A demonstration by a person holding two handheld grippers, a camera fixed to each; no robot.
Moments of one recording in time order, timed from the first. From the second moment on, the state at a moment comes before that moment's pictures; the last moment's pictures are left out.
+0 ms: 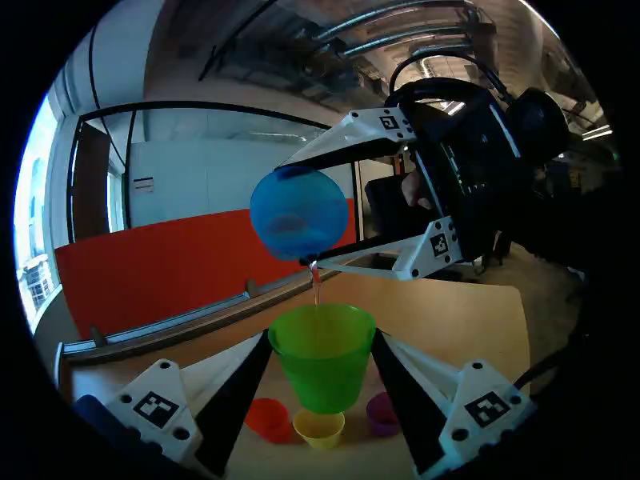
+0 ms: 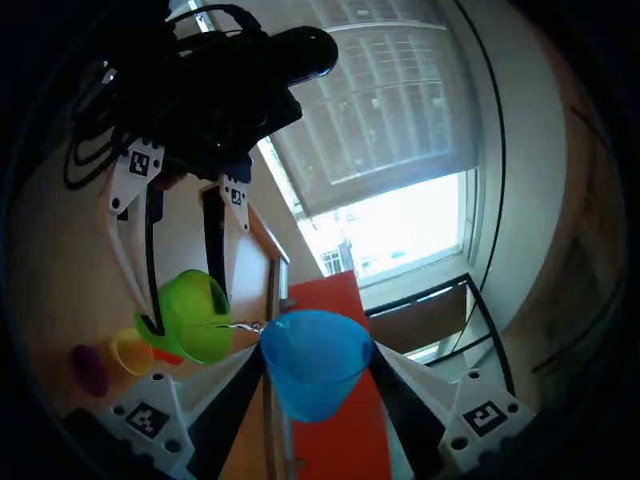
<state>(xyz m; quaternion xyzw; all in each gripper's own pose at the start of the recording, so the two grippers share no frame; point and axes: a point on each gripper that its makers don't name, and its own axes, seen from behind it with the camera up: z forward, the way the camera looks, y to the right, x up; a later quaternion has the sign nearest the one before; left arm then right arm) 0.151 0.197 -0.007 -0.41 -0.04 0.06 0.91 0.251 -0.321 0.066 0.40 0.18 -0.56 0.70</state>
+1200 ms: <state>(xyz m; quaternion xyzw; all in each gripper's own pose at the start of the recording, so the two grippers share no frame) 0.150 0.194 -0.004 -0.41 -0.04 0.06 0.91 0.253 -0.325 0.069 0.38 0.20 -0.59 0.68</state>
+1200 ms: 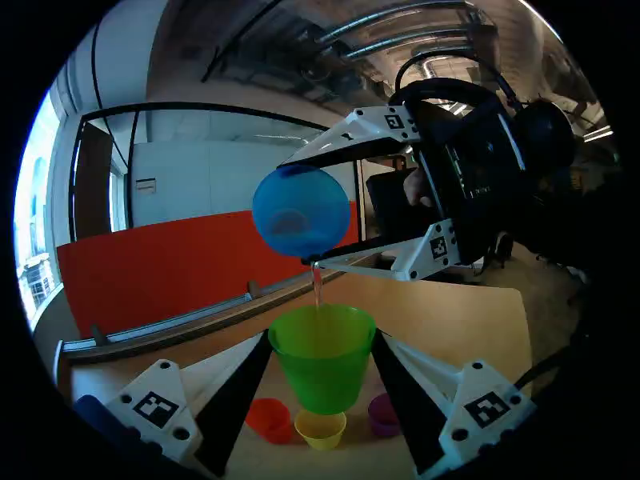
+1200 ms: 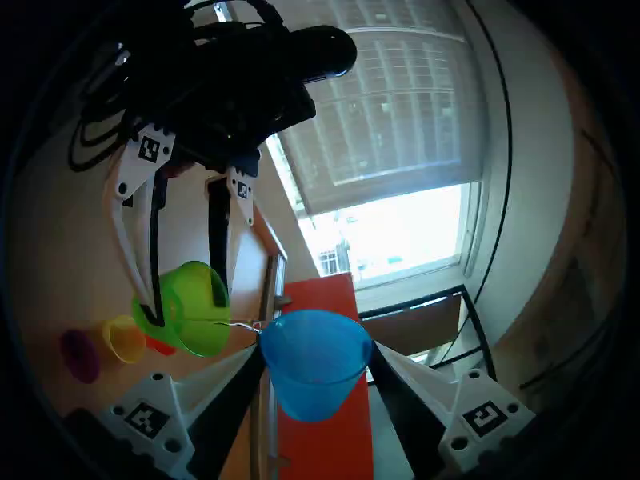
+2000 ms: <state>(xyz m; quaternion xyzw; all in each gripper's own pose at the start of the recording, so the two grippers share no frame) 0.153 0.193 -0.003 -0.41 -0.03 0.06 0.91 0.254 -0.330 0.071 0.38 0.20 -0.61 0.67</state>
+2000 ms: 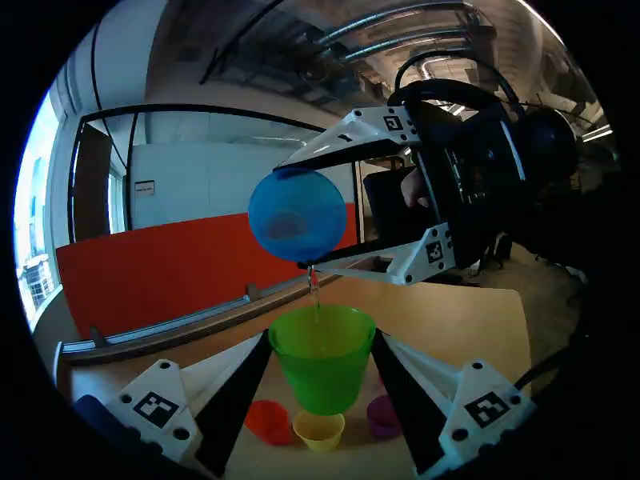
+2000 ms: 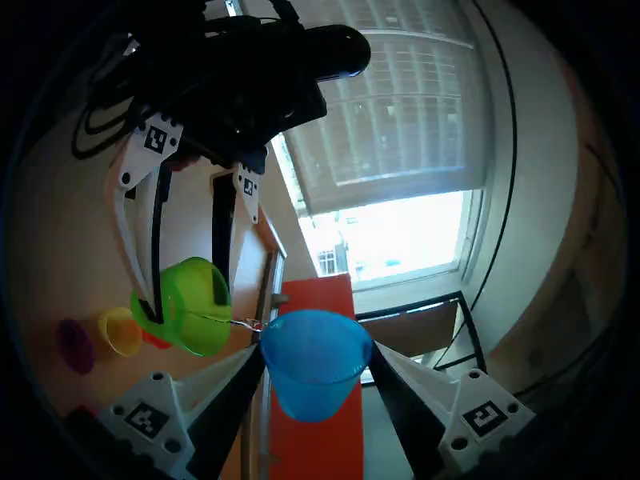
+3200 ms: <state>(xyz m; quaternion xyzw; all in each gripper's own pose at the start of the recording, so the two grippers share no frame) 0.153 0.196 -0.007 -0.42 -0.03 0.06 0.91 0.261 -0.331 0.067 0.37 0.22 -0.63 0.65</state>
